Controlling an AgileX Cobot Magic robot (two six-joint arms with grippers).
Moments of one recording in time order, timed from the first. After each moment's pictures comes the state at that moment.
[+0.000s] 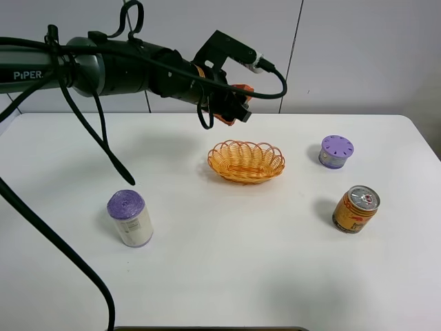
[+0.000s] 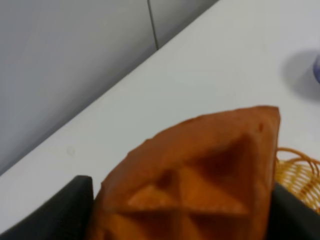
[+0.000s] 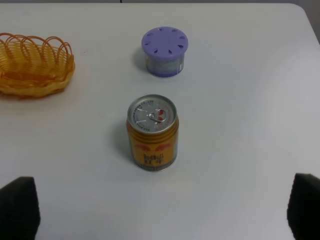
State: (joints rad) left arm -0.69 2.01 -1.50 -0.05 0.16 0.23; right arm 0.03 0.00 -0.50 0.02 1.07 -0.02
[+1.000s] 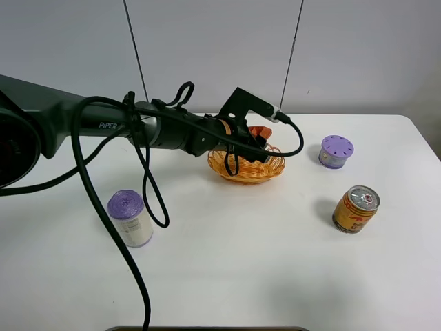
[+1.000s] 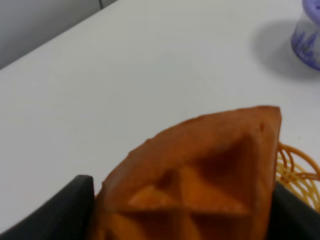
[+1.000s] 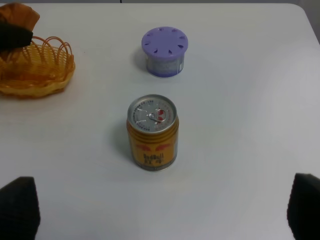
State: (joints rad) left arm -0.77 2.23 -1.45 -0.08 -0.10 0.14; right arm 0.03 0.00 -0.50 0.02 1.07 -0.02
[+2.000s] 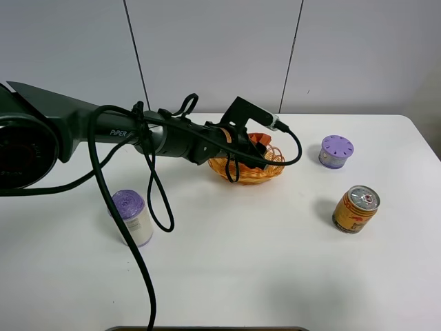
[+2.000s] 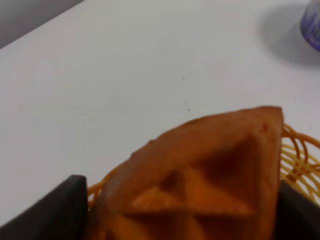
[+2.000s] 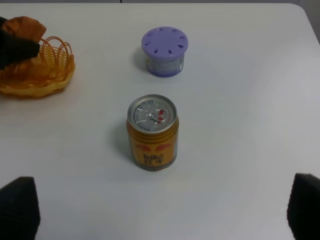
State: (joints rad) left arm -0.77 2.27 -1.45 -0.08 -0.14 0.15; right arm 0.03 0.00 -0.50 0.02 1.07 -0.02
